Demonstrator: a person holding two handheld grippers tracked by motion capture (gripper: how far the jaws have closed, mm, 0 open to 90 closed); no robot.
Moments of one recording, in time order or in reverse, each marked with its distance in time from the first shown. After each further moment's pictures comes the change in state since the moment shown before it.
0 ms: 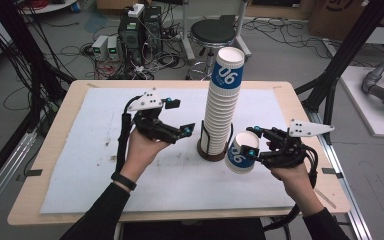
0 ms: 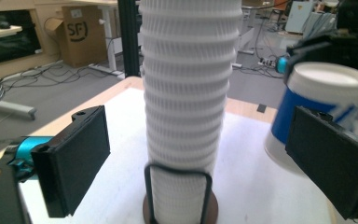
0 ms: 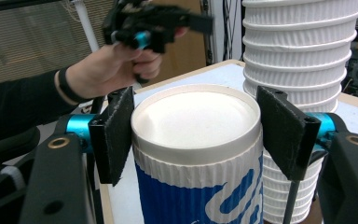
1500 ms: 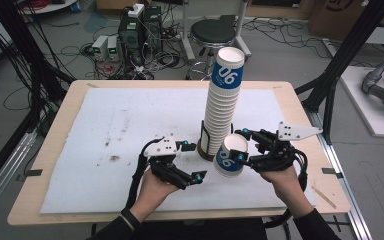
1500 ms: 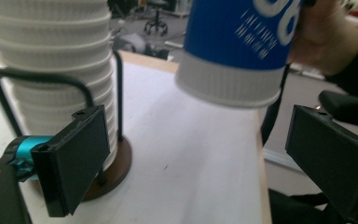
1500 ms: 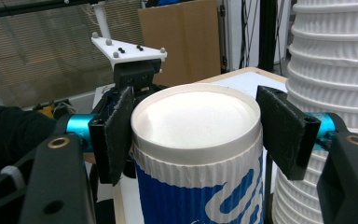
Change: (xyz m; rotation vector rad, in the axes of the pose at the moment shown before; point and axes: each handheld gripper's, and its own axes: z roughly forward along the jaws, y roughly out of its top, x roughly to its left) left arm -0.064 -0.078 0.024 0.025 -0.195 -0.051; right arm 0.016 0.001 0.023 -0.019 0.068 -0.018
